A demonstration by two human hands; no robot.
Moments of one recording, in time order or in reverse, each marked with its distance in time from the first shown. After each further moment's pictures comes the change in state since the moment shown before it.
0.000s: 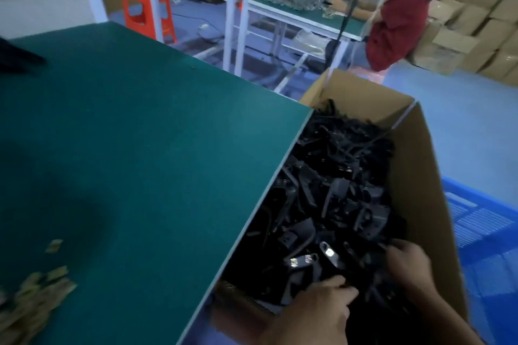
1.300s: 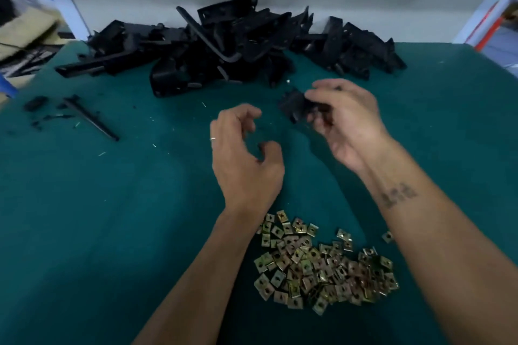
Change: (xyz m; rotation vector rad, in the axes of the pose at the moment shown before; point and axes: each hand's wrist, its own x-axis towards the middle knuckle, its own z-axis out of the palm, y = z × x) left_hand -0.315 -0.124 -0.254 0.313 2.116 -0.217; right_hand -0.427 -0.462 0.243 0.672 -1.374 -0.639
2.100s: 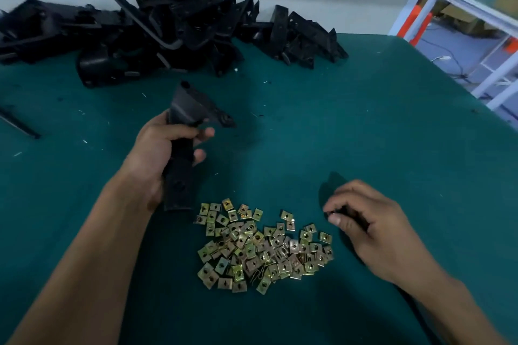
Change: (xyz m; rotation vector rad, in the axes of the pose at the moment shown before) left_hand 0.037 -0.018 -0.028 -0.757 -0.435 -0.850; right_hand -0.124 0.054 -0.173 -1.074 -0.229 -0.483
